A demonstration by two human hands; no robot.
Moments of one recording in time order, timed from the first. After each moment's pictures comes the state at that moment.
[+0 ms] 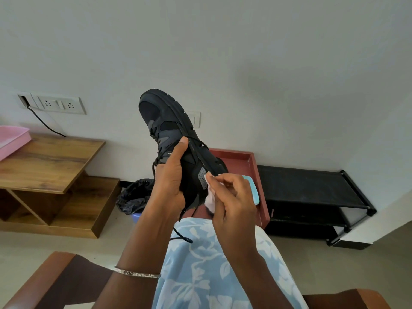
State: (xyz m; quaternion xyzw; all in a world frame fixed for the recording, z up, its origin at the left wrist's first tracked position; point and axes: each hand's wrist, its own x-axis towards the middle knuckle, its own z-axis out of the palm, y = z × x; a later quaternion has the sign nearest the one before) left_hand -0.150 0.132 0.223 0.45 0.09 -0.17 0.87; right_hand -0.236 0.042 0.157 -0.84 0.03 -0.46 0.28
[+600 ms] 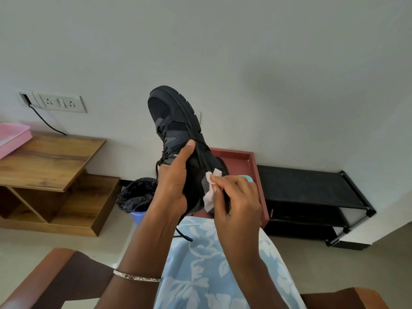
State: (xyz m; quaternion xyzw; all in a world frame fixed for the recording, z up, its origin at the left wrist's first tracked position) left_hand -0.156 0.129 0.218 0.46 0.08 -0.19 0.86; right_hand -0.249 0.046 0.170 -0.85 0.10 -0.44 0.28
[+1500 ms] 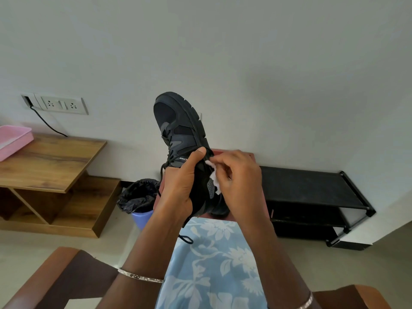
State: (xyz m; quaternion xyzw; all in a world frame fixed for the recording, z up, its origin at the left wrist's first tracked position) left_hand -0.160 0.126 0.213 0.49 0.08 -0.18 0.85; right_hand -0.208 0.015 0.200 -0.88 0.04 -0.38 0.27
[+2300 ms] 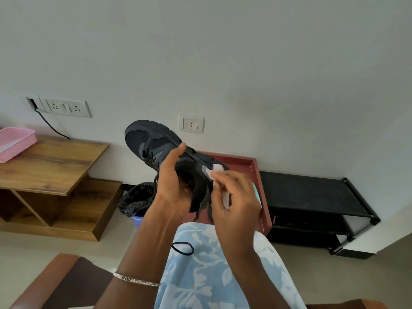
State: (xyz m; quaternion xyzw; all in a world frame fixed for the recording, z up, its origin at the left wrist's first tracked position) left_hand -0.155 0.143 0.227 0.38 0.07 -0.26 0.89; right_hand -0.225 0.051 0.173 -0.80 0.07 -0.50 0.33
